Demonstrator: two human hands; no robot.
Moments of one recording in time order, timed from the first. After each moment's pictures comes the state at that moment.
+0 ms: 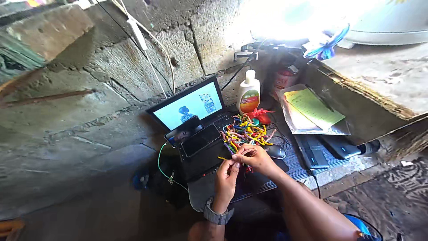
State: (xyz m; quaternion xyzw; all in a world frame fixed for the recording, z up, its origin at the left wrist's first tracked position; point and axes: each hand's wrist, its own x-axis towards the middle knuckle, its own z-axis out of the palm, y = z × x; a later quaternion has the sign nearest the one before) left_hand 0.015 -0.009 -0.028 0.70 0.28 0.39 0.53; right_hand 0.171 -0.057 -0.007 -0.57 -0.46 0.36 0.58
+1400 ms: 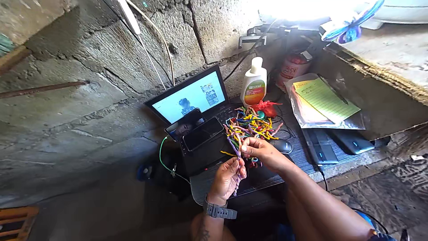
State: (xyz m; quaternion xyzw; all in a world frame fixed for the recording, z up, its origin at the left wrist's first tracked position) left_hand -0.002 0.001 -0.012 0.37 0.14 0.22 0.89; right_hand 0.178 -0.059 0.001 -0.46 -0.36 0.55 0.60
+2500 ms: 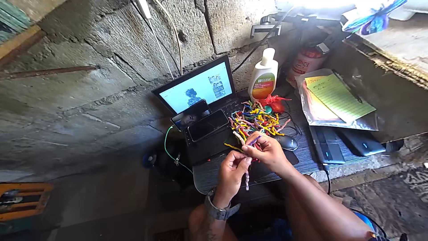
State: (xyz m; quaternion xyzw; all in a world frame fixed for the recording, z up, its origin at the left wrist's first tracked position) left_hand 0.004 -0.029 0.009 0.61 0.25 0.37 0.66; right_hand 0.159 -0.062 -0.009 -0.47 -0.50 0.28 0.67
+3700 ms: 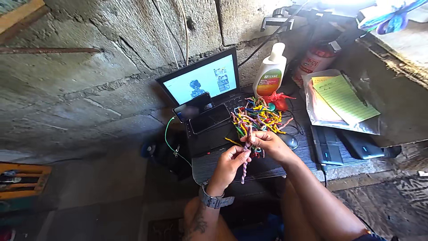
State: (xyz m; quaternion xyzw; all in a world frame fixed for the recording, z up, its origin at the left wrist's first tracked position) left_hand -0.002 -0.019 0.017 0.59 0.30 0.26 0.70; right_hand 0.183 -0.061 -0.002 -0.45 -0.46 0.50 0.58
